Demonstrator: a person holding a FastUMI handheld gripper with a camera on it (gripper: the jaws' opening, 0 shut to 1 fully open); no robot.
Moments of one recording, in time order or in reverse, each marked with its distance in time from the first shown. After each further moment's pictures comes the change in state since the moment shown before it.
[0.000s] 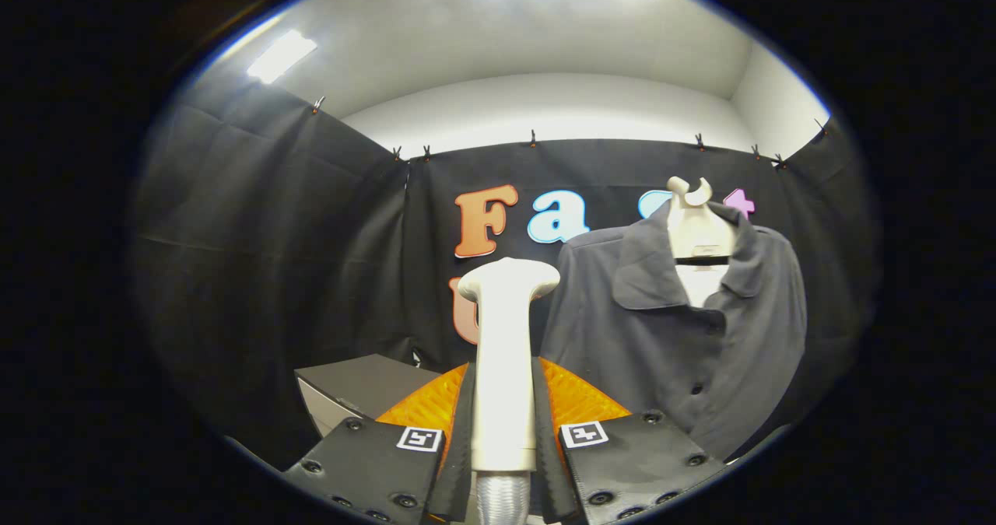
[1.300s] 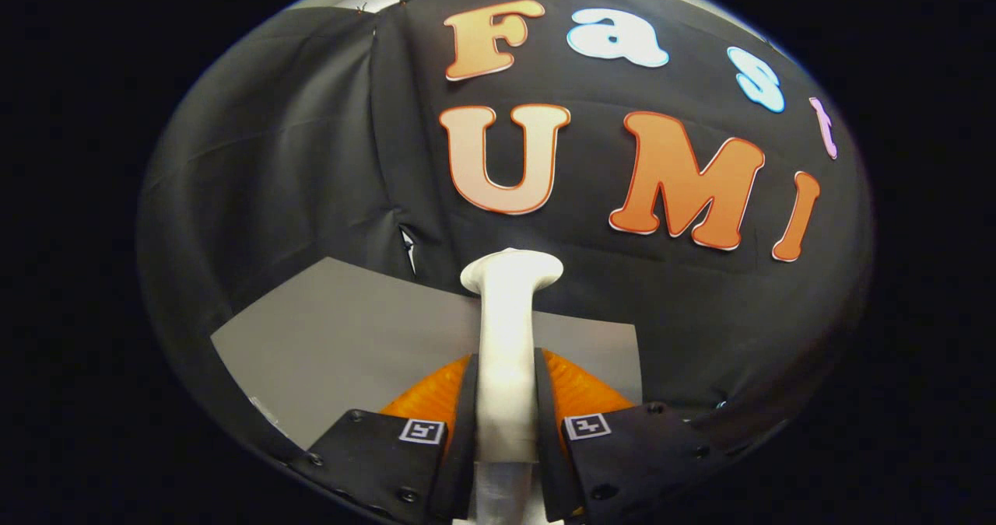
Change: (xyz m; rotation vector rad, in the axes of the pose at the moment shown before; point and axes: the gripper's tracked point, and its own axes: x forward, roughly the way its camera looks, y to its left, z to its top) arm 0.299 0.079 -0.202 0.020 0.571 0.030
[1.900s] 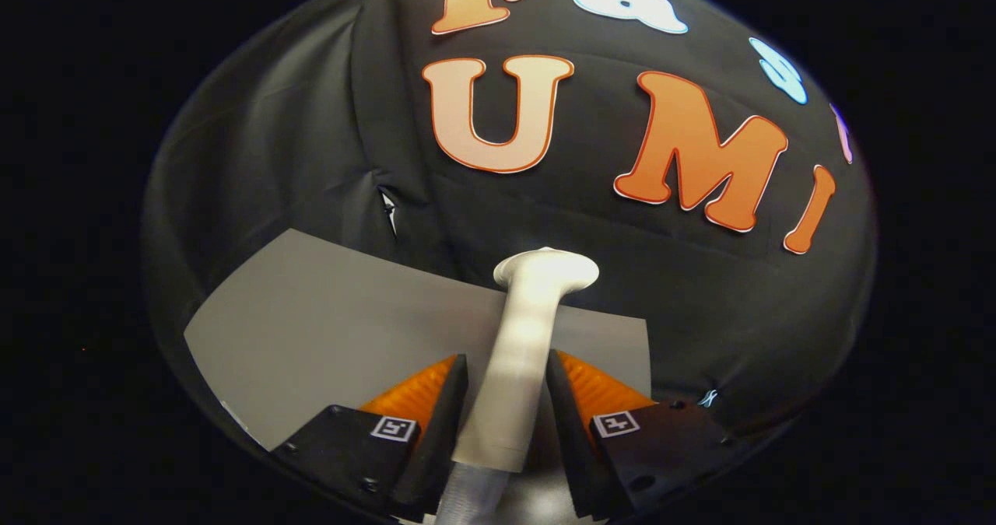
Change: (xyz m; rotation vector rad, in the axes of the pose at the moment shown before) arm 0.073 -0.028 -0.029 -0.004 0.224 -0.054
